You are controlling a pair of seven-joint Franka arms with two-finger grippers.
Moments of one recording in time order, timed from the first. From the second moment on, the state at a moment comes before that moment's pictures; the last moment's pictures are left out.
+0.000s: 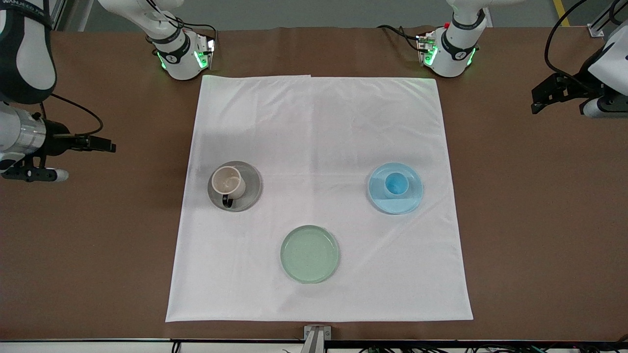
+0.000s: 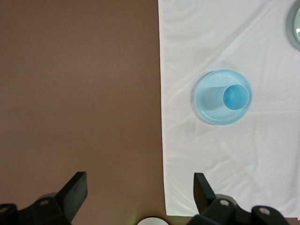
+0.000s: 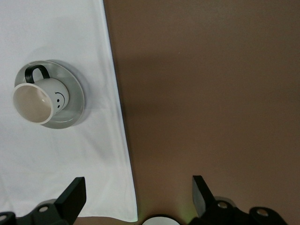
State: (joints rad) left arm 0.00 -0.05 -0.10 -1.55 0.02 1.46 -0.04; right arm 0.08 0.11 -0.20 -1.73 0.09 1.57 -0.06
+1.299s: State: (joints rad) left arm 0.00 -0.05 -0.10 -1.54 0.02 1.47 -0.04; right arm 0.10 0.11 -0.18 -1.41 0.06 1.58 0.00
